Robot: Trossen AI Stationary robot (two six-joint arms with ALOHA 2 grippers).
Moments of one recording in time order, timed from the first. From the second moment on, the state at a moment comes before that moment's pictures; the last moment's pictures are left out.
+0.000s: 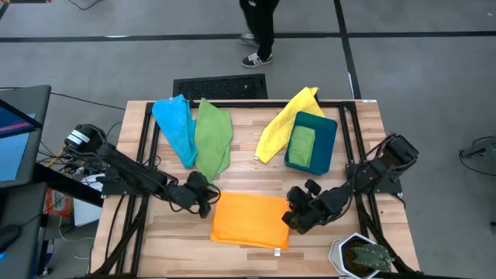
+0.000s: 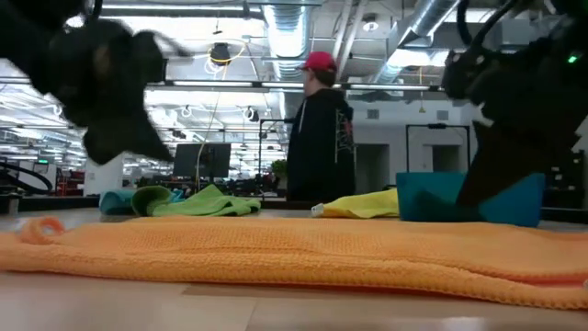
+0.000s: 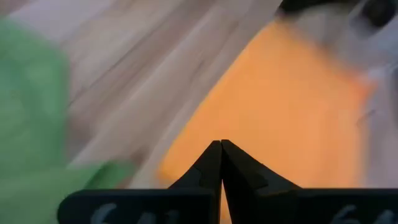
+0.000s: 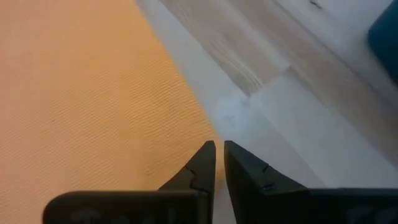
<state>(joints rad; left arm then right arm) -0.46 1.33 0.46 0.18 -0.48 -0.87 0.60 1.68 0.84 -0.48 0.57 1.13</state>
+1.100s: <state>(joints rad) -0.77 1.73 0.86 -0.17 -0.33 -0.87 0.77 1.64 0.85 -0.34 0.61 1.20</state>
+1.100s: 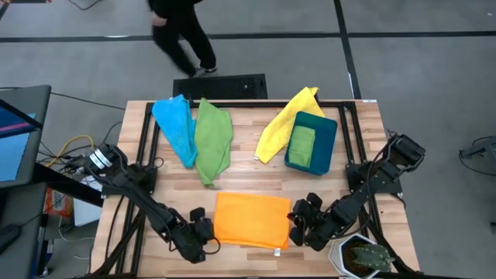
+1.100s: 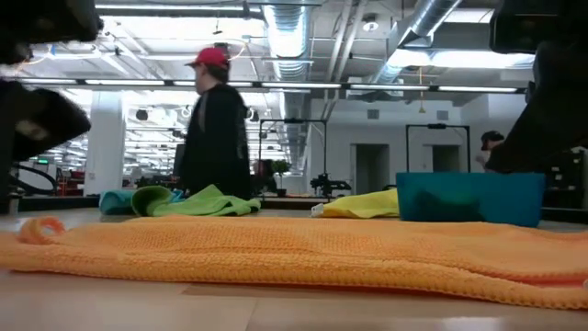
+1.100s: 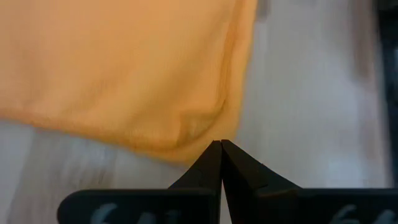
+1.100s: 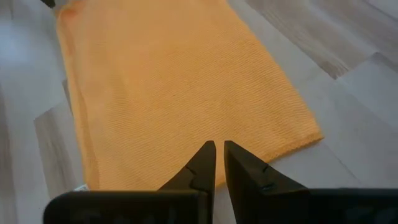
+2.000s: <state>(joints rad) -0.55 1.58 0.86 -0.79 -0.27 -0.60 0.37 1.64 0.85 0.03 0.49 0.70</state>
